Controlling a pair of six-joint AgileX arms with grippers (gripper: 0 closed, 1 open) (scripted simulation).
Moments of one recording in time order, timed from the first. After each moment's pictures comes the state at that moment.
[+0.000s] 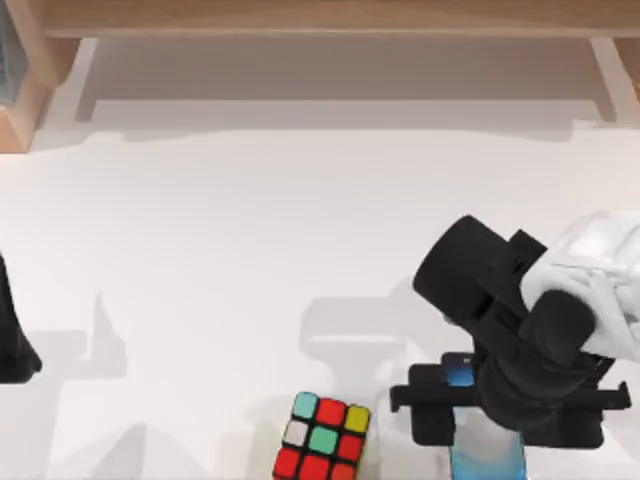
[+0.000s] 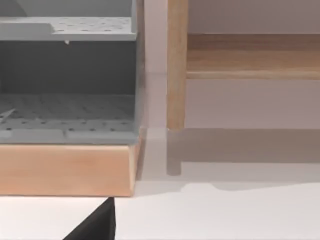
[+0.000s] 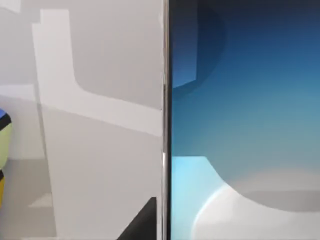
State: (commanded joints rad) left arm 0.00 0.00 0.00 0.00 0.00 0.00; right arm 0.81 1.61 0.92 -0.81 0.00 0.82
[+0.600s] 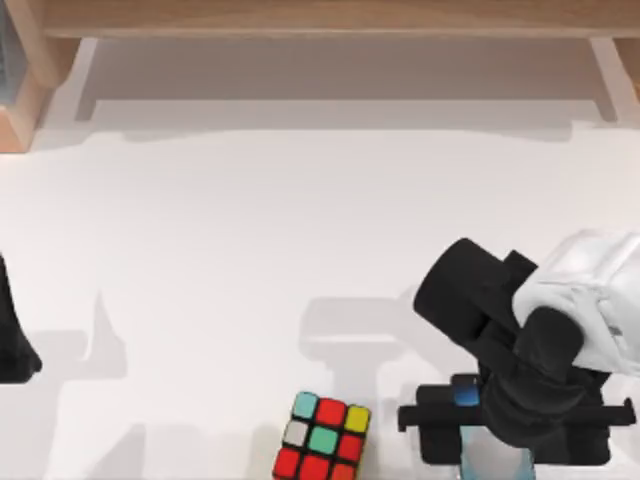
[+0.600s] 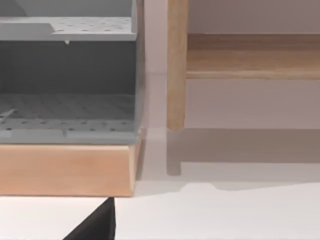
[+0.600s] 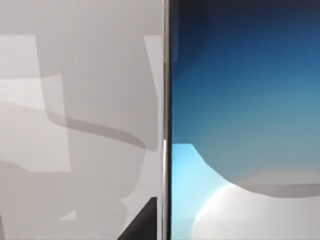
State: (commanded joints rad) left arm 0.00 0.00 0.00 0.00 0.00 0.00; right arm 0.81 1.65 0.88 -0.80 0.01 0.82
